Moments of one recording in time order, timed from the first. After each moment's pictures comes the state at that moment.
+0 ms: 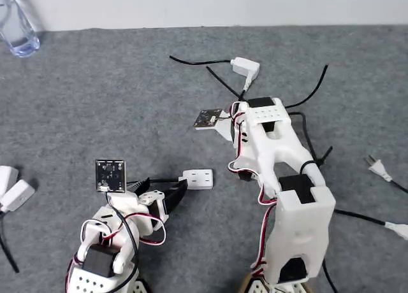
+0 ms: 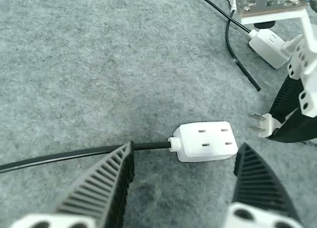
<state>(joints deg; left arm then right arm) 12.7 -102.6 97.0 58.2 23.3 -11.5 27.1 1.1 78.5 57.8</state>
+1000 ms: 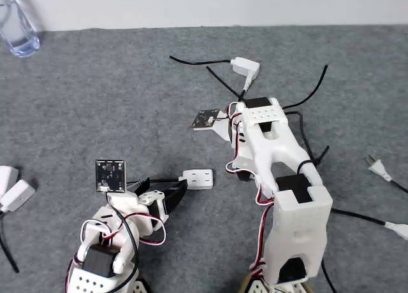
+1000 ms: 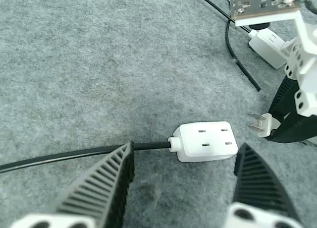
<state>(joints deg) 12.7 -102.6 97.0 58.2 23.3 -12.9 27.3 0.9 78.2 57.7</state>
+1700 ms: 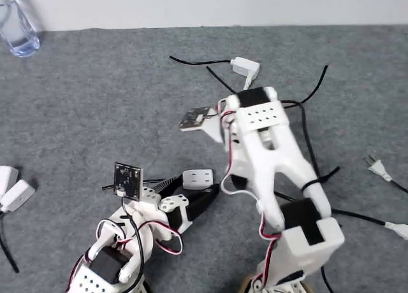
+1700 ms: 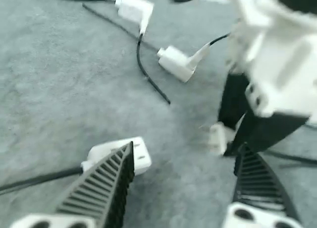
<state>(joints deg) 28.5 -102.6 96.9 46.8 29.9 -21.7 8.7 1.7 100.3 51.8</state>
